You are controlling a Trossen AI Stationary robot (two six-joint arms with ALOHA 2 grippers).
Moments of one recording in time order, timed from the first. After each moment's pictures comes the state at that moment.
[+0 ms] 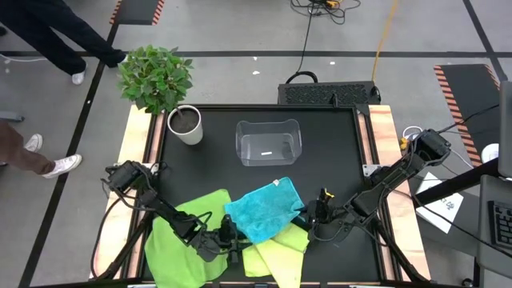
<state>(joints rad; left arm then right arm) -0.69 1.96 0.87 0.55 -0.59 -0.81 0.69 1.42 0.64 0.03 0.73 0.65</state>
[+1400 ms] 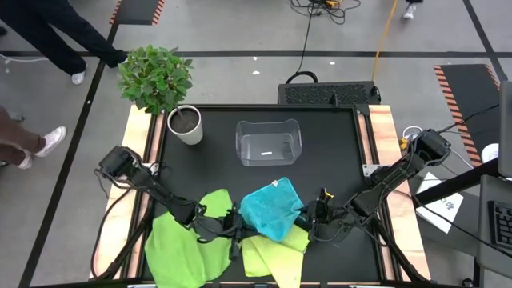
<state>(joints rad) -0.57 1.77 0.87 0.60 -0.45 -0.42 0.70 1.42 0.64 0.01 0.73 0.64</state>
